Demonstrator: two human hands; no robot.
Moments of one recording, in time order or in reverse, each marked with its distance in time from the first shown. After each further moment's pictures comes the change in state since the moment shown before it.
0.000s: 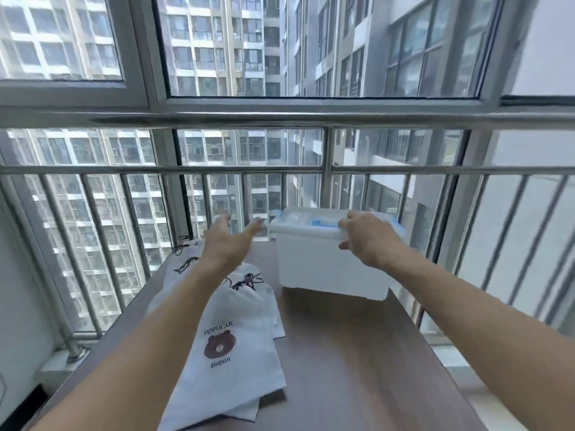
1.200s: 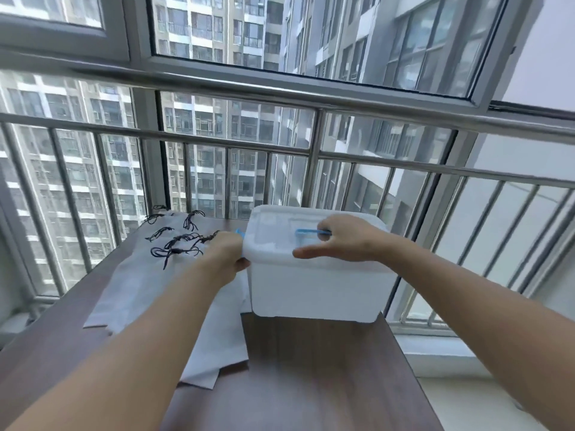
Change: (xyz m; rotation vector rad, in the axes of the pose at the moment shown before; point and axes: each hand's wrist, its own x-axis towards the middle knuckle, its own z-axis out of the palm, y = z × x) left_hand -0.011 -0.022 0.070 -0.583 -0.176 -0.405; right_hand -0.037 0.000 -0.032 0.306 -0.271 -0.146
